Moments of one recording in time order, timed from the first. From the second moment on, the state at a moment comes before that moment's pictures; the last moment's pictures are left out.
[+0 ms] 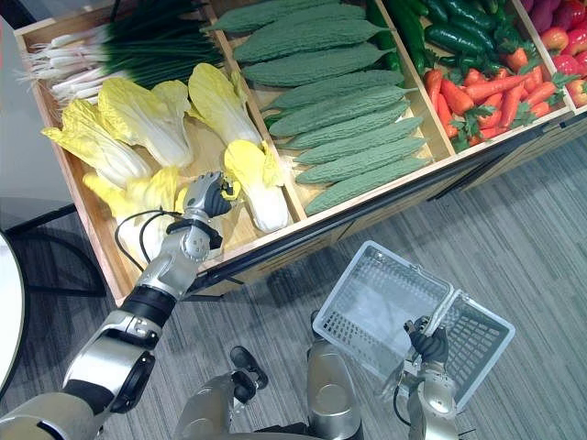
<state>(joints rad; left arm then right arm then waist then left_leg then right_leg) -0.57 0.25 -0.18 0.43 0.67 -0.01 0.25 0.18 -0.08 -0.31 0.36 0.19 -0.18 -0.11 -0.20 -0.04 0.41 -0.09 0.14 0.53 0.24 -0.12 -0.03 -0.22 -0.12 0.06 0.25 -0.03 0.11</state>
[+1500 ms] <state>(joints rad) -0.23 0.01 -0.37 -0.18 0.35 -0.21 0.39 0.14 -0.07 -0.14 -0.09 0.06 -0.16 -0.16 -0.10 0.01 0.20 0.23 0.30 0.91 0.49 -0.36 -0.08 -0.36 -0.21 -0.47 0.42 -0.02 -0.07</state>
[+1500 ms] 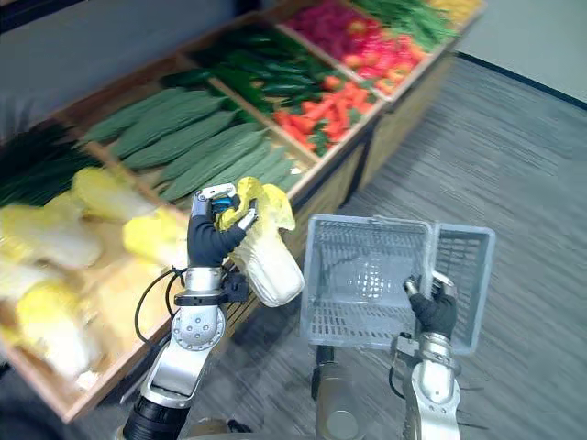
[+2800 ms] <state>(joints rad) -0.28 0.12 -0.35 0.44 0.53 -0.06 0.34 0.16 -0.18 0.40 -0.09 0.74 -0.10 0.14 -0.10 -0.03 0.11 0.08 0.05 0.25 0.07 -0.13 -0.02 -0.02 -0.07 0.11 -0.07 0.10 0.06</state>
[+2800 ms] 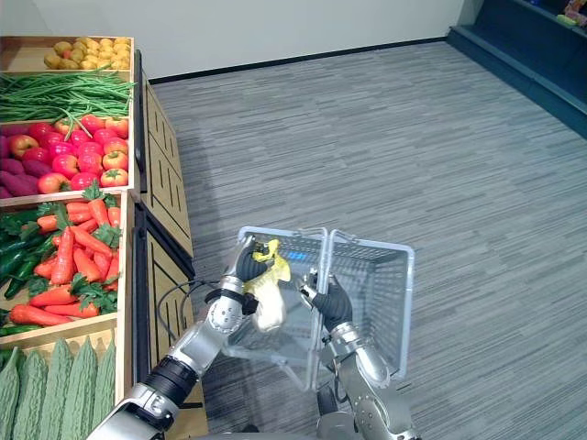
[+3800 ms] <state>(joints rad) -0.07 0.04 -0.47 0.14 0.14 -0.15 0.22 0.14 -0.13 0.17 0.00 0.56 -0.10 -0.01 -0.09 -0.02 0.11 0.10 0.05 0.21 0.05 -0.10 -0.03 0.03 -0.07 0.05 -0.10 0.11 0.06</state>
